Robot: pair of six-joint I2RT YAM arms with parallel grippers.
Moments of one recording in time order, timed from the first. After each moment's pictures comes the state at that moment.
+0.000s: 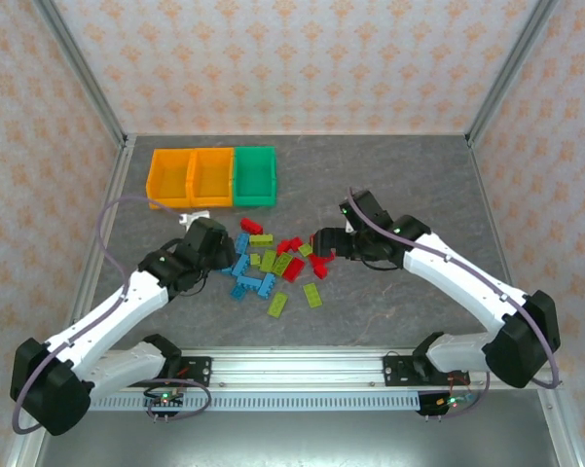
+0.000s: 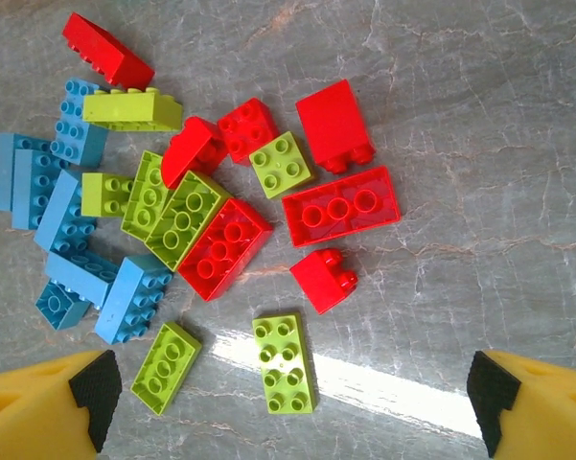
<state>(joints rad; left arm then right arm) -0.50 1.04 0.74 -0.69 -0.33 -0.65 0.66 1.29 1.07 -0.79 -0.07 0.62</state>
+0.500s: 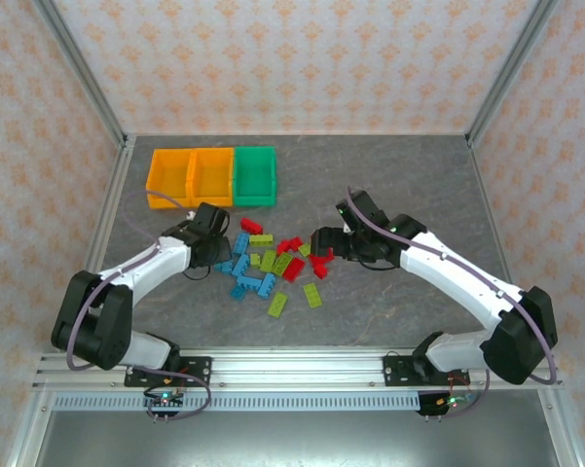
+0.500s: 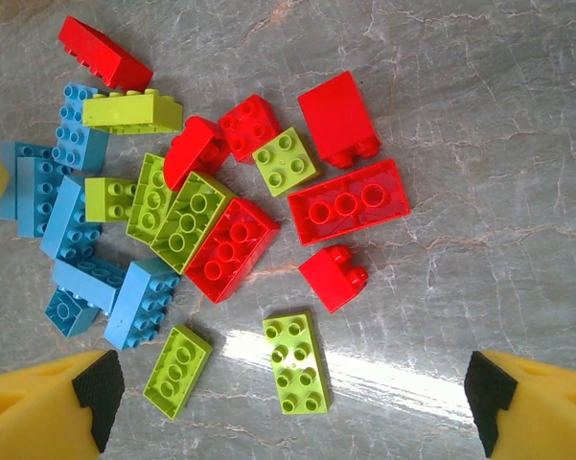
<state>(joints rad) -0.29 1.42 0.79 -0.52 -0.15 -0.59 0.68 1.30 1.08 -0.79 -0.06 0.67</state>
